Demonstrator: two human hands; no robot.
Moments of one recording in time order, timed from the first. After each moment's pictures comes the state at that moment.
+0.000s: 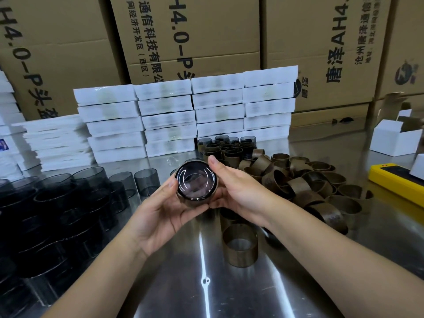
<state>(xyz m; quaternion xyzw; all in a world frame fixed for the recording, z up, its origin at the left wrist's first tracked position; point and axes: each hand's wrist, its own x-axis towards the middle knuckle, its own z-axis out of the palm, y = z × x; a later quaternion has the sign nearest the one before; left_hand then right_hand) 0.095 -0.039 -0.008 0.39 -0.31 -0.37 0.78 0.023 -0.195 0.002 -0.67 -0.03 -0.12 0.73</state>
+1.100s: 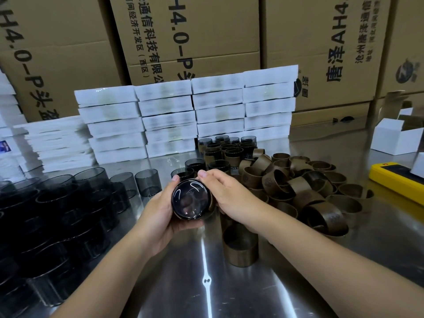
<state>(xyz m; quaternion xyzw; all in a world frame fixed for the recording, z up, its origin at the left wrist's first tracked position) 0.091 -0.047 -0.013 0.57 -0.23 -0.23 0.75 0.021 -0.181 -0.002 -0.79 0.02 -0.21 0.58</state>
